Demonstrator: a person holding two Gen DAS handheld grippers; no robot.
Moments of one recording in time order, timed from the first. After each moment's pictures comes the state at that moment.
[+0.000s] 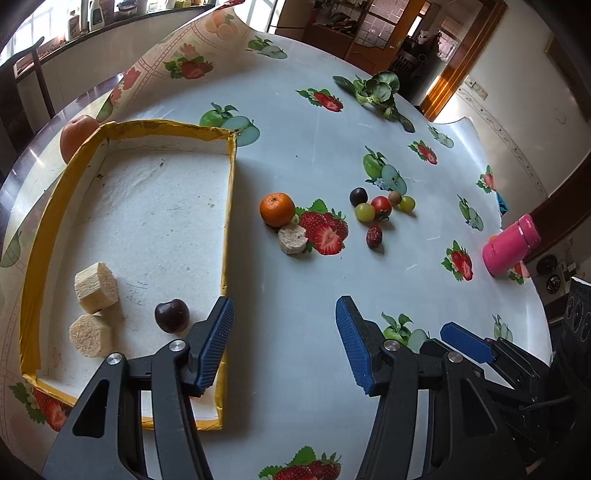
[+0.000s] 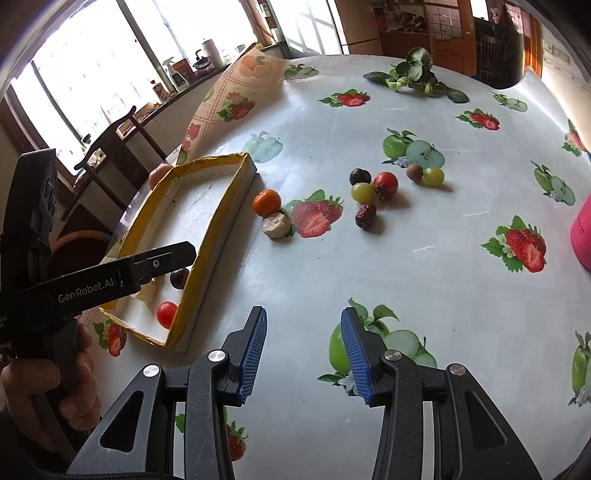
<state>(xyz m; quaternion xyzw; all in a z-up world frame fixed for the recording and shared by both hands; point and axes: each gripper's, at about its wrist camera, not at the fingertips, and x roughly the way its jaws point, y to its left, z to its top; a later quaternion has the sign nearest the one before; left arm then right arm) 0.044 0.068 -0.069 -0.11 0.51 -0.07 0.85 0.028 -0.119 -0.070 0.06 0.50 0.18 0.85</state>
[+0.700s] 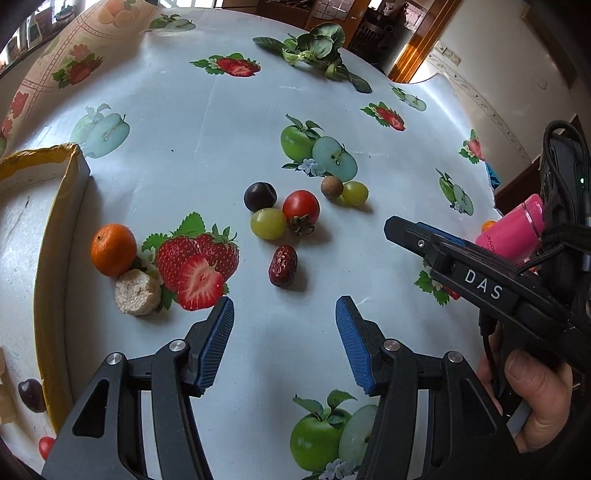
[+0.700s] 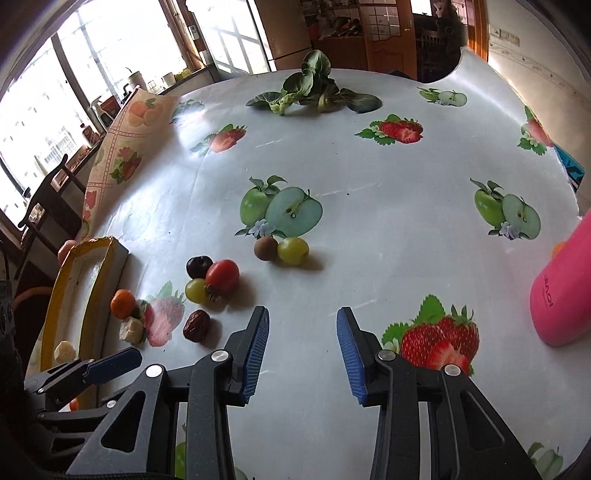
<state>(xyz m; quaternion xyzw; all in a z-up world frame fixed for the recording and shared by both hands) 0.125 -0.041 -0.114 -0.09 0.53 -0.13 0.83 0.156 -0.216 -0.103 0.08 0.49 0.08 0.87</state>
